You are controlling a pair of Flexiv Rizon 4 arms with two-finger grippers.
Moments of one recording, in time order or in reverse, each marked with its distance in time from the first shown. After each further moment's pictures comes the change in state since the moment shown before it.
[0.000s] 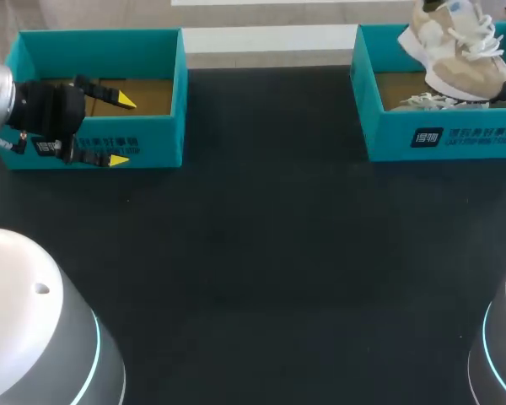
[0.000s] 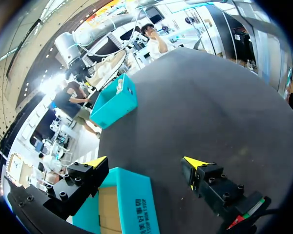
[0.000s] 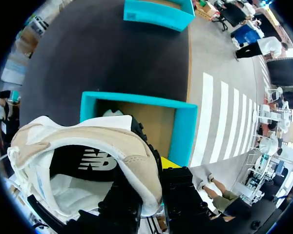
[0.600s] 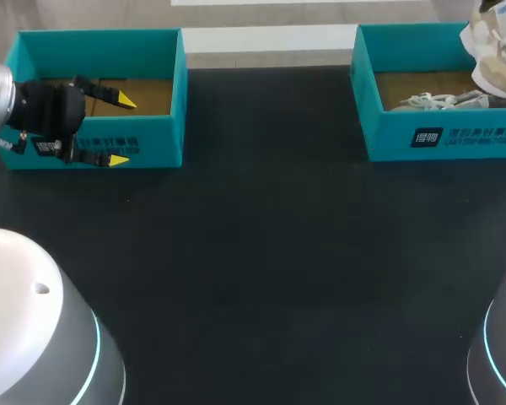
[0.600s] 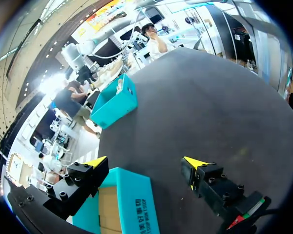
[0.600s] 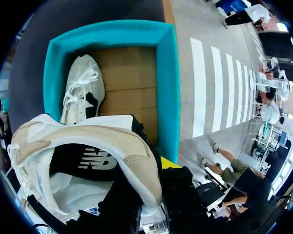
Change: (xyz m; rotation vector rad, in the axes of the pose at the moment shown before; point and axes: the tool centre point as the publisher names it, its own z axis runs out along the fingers) left arm 0.000 0.000 0.000 0.000 0.000 0.000; right arm -0.034 -0.143 0.062 0.162 -0.007 0.171
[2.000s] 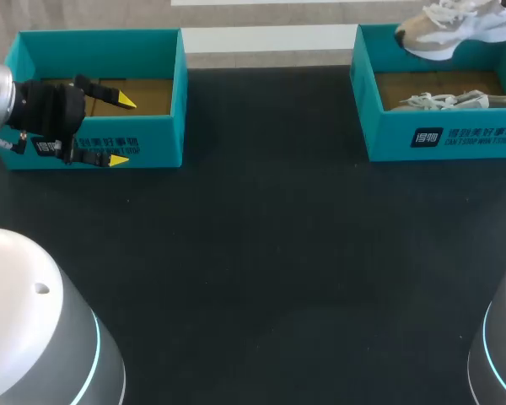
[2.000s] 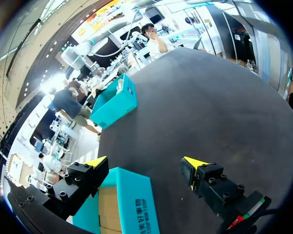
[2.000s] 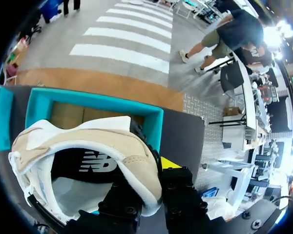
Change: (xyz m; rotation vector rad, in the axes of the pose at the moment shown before) left arm 0.000 0.000 0.000 0.000 0.000 0.000; right arm 0.017 -0.060 0.003 0.173 0.036 1.330
